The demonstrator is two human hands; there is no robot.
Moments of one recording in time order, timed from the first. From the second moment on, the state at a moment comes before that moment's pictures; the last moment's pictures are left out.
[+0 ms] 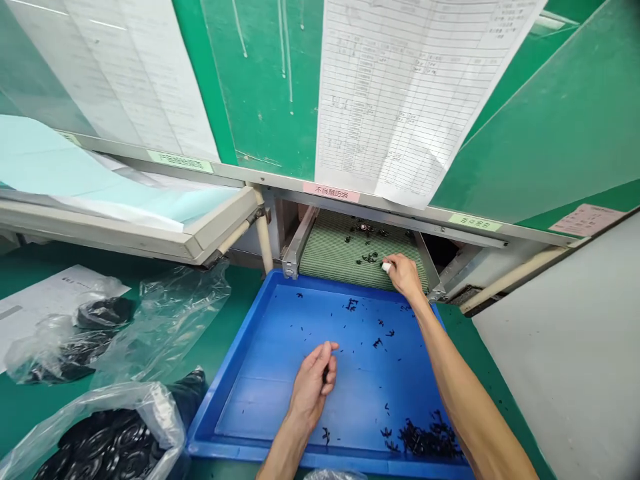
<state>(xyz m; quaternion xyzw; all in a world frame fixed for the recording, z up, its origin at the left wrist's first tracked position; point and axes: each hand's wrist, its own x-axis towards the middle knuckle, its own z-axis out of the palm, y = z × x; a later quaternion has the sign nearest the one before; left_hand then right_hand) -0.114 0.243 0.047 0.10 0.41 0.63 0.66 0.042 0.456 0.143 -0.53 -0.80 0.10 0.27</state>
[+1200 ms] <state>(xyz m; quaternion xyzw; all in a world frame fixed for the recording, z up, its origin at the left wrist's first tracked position) -0.096 0.280 0.052 0.15 0.37 0.65 0.64 0.032 0.284 0.084 -0.48 -0.84 0.08 0.25</state>
